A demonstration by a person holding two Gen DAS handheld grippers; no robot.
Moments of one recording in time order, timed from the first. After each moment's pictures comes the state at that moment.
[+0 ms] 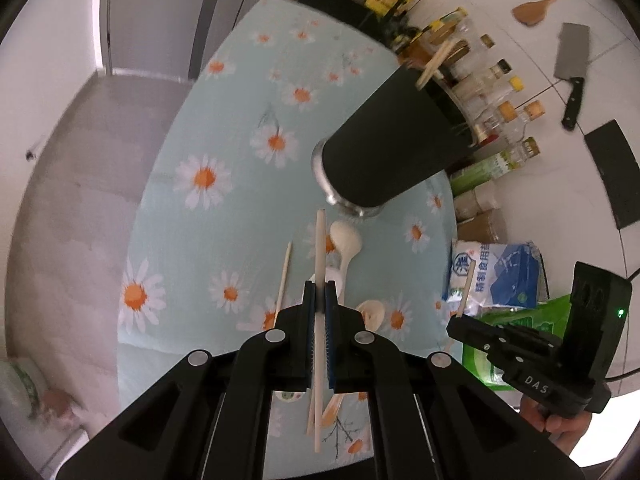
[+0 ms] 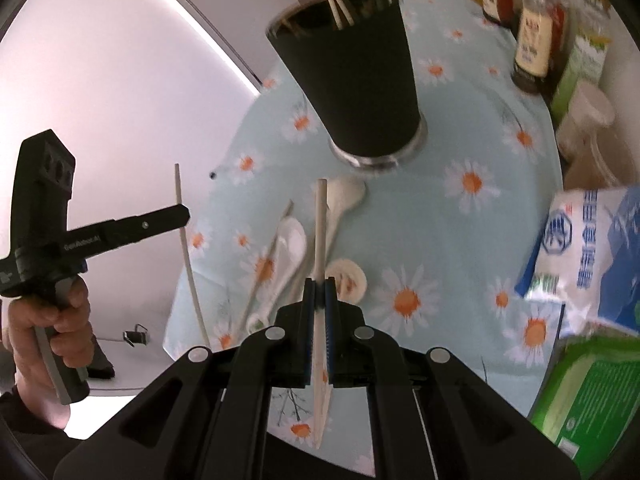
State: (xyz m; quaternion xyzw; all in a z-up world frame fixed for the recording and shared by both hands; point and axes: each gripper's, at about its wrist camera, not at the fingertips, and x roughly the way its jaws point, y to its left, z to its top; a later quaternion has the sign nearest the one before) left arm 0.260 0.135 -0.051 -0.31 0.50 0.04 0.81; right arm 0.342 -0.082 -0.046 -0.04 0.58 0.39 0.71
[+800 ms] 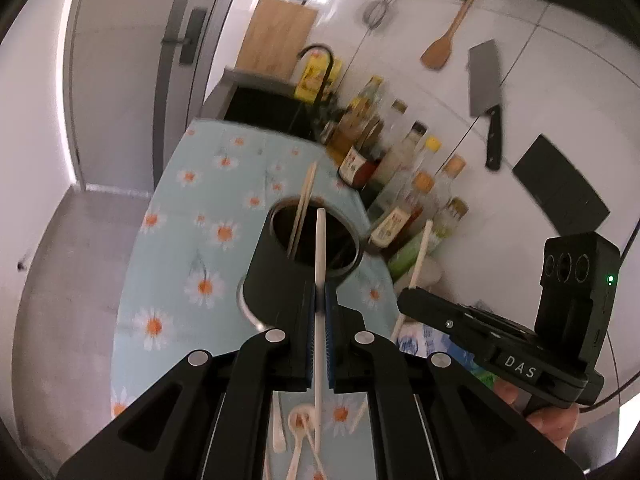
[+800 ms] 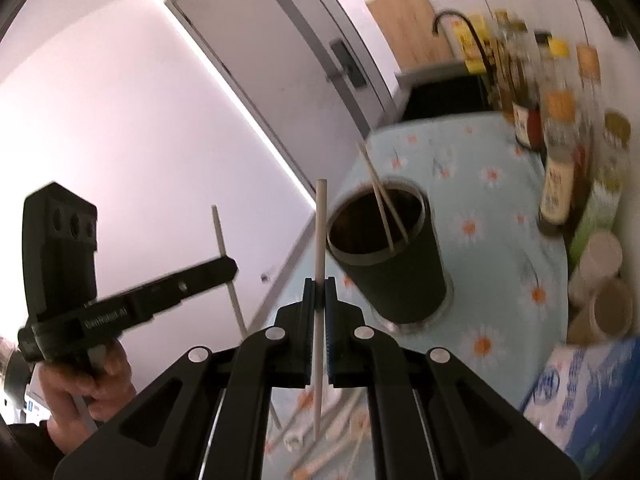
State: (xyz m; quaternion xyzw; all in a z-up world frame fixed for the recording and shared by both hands) left arm 0.310 0.091 0.053 -0.22 0.35 0.01 0.91; right arm 0.404 -0.088 0.039 0.08 0.40 0.48 0.78
